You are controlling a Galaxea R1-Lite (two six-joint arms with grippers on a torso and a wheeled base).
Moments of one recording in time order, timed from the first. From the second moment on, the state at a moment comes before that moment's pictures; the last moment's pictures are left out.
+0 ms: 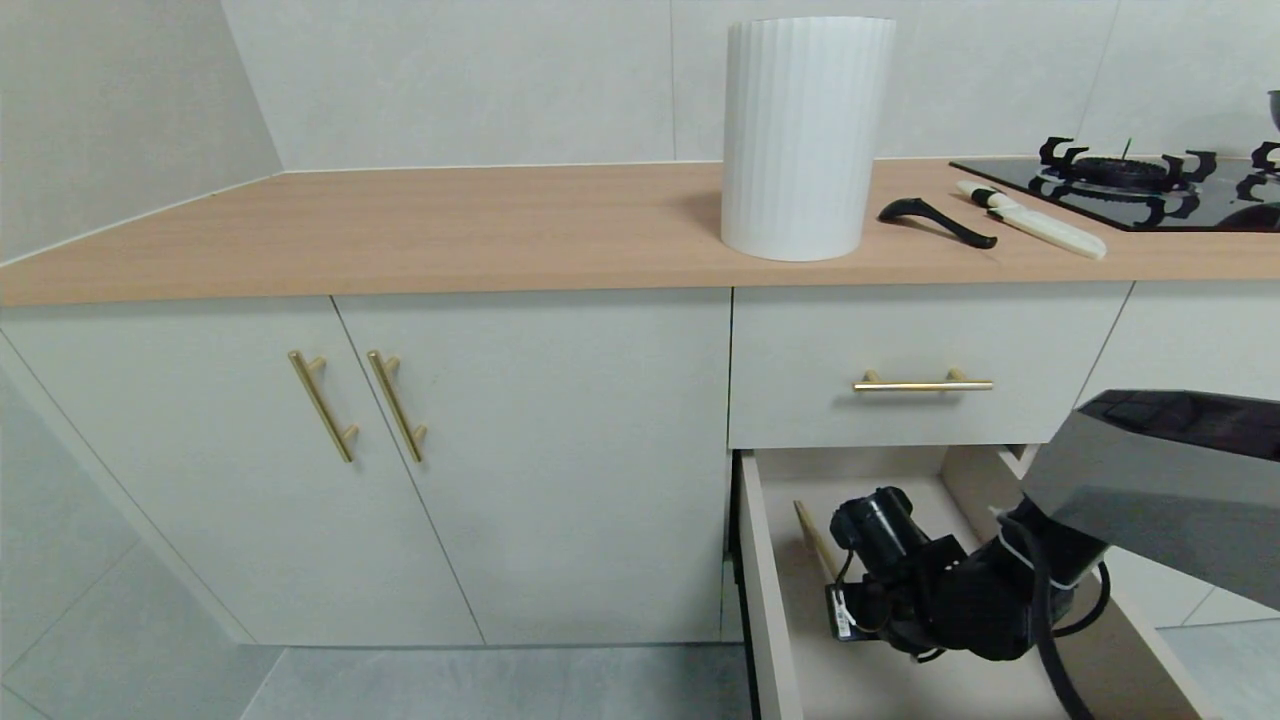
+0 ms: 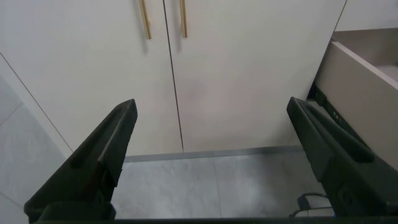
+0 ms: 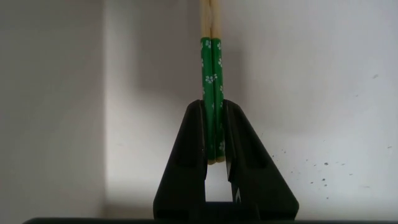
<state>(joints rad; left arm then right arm) -0.01 0.00 0.00 0.00 -0.05 0.02 0.53 2.27 -0.87 -0.40 -0.25 0.41</state>
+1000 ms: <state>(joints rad) -0.01 0.00 0.00 0.00 -0.05 0.02 0.53 2.32 -0.87 -0.40 -0.26 0.41</state>
